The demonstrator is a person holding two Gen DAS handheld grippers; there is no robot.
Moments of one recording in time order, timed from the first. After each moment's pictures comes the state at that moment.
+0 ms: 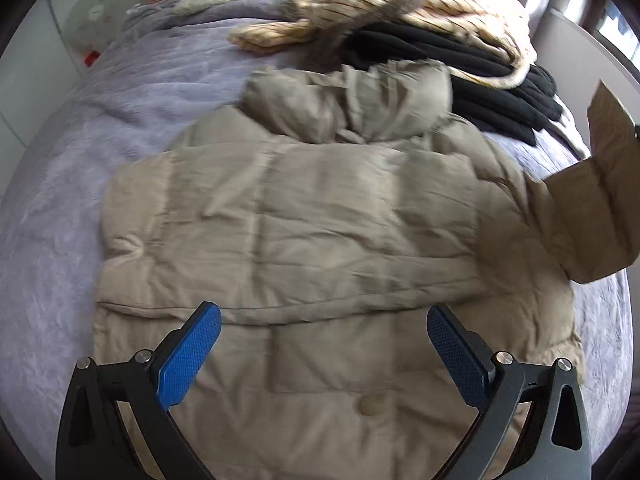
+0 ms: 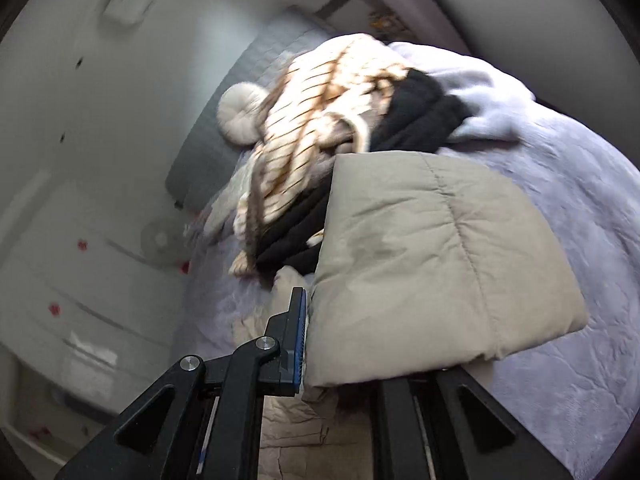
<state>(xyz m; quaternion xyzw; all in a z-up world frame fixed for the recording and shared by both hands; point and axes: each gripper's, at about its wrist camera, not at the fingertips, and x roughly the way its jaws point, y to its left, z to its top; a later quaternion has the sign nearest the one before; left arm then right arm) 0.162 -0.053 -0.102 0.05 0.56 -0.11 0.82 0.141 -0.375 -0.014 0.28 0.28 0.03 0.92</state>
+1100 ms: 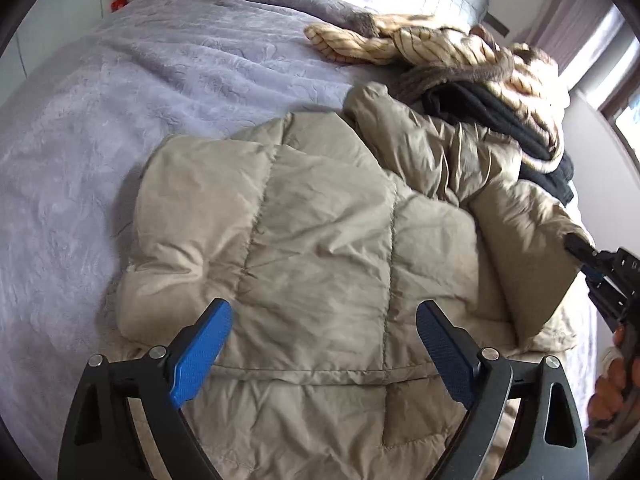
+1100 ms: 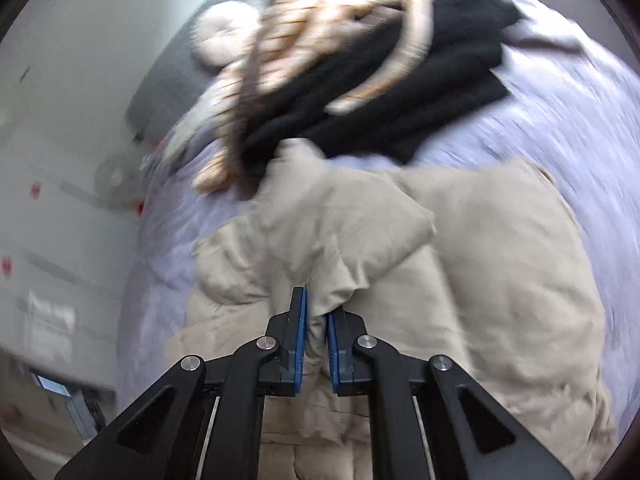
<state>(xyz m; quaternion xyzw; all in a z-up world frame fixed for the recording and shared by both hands) 0.221 0.061 -0.129 -0.09 0.55 -0.13 0.82 0.203 -0.259 -0.106 0.23 0.38 0.02 0.90</state>
